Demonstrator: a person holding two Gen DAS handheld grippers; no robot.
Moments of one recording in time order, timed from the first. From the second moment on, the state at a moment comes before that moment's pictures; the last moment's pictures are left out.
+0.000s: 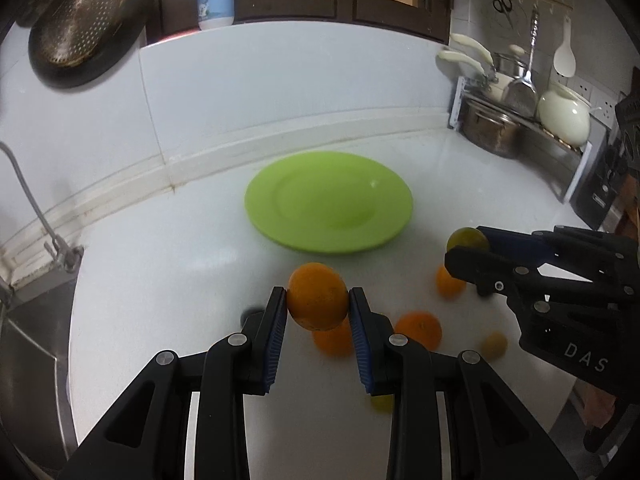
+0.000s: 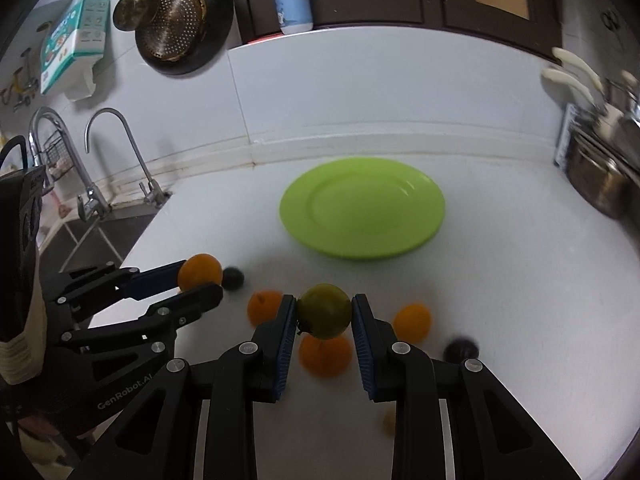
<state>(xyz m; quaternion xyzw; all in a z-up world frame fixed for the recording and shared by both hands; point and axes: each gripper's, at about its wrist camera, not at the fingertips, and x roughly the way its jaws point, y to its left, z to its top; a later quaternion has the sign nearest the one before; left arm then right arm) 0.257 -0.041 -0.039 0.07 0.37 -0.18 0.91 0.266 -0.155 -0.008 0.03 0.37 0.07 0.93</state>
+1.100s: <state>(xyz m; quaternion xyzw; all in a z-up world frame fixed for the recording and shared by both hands) 0.406 -0.093 -0.091 0.09 0.47 -0.19 0.86 0.434 -0.203 -0.060 -0.02 0.48 0.12 0.87</state>
